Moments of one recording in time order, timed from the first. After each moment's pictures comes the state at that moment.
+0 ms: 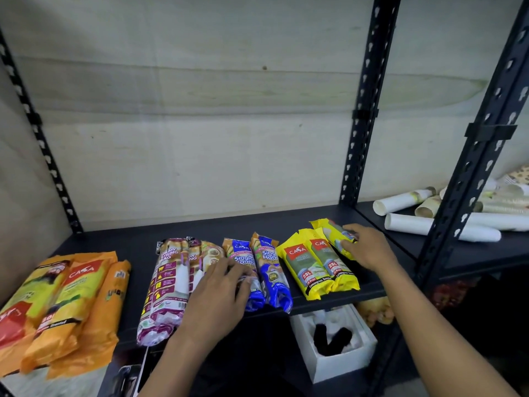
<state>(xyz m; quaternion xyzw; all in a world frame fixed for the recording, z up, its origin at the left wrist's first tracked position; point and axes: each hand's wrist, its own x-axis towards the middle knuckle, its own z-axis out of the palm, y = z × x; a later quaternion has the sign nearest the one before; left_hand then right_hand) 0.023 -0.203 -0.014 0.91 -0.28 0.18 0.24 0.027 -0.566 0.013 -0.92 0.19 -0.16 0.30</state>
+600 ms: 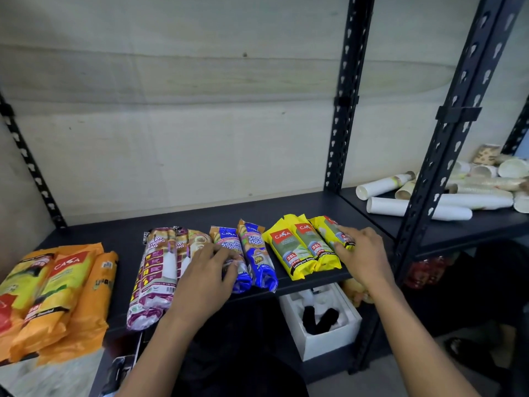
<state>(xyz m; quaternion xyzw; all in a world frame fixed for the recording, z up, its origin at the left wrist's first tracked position) 0.023 -0.207 -0.011 0.92 -0.26 0.16 0.26 -0.041 -0.541 -0.013 -0.91 0.20 -0.28 0.23</state>
